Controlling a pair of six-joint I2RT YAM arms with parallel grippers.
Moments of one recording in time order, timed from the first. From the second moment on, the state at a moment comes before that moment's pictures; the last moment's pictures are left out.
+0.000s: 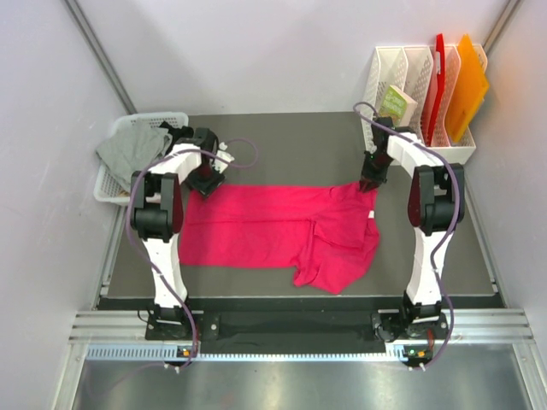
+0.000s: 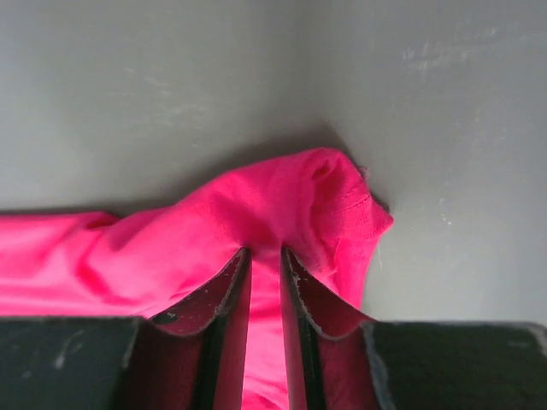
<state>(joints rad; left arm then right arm) -0.10 2.11 1.62 -0.85 -0.14 0.58 0.11 2.14 1.73 -0.93 -0.11 0.39</state>
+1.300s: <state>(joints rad) -0.10 2.24 1.80 -1.01 -0.16 0.55 0.10 2.37 2.09 -1.01 -0.10 0.43</state>
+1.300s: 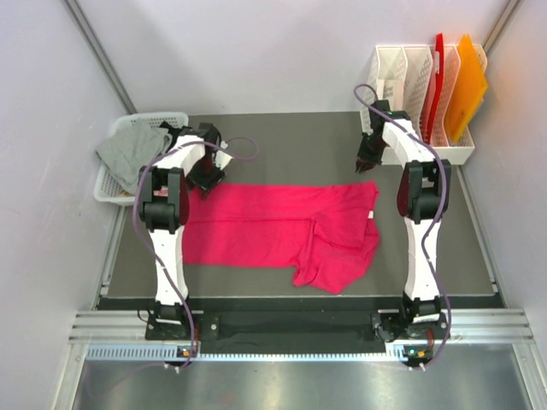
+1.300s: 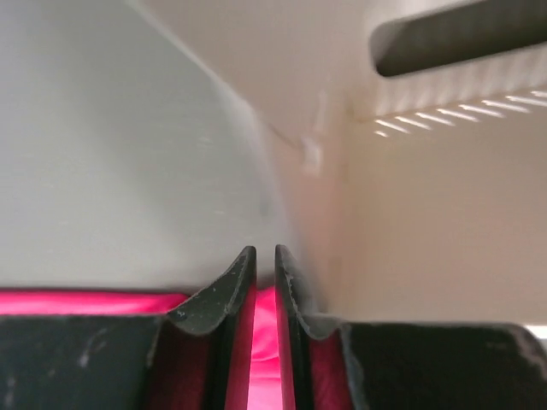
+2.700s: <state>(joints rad) -0.13 2.07 1.59 -0.85 -0.08 0.47 0.33 1.88 1.41 -0.93 0.08 0.37</state>
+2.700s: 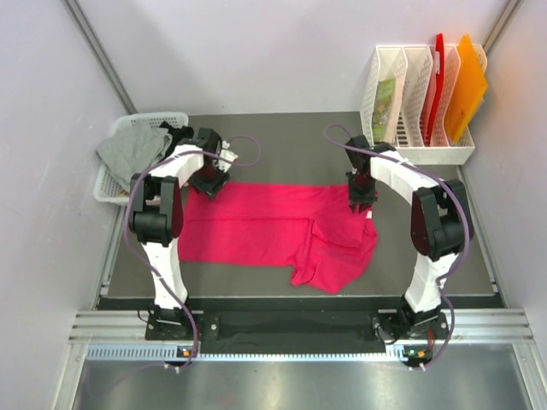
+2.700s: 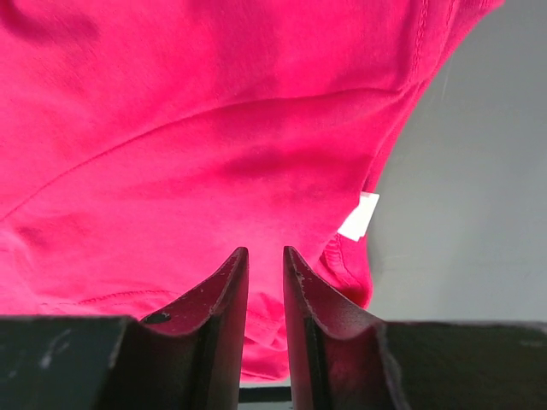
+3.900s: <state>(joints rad) -0.19 2.25 1.81 -1.07 -0.11 0.46 0.27 2.35 2.01 -1.10 0.07 0.36</state>
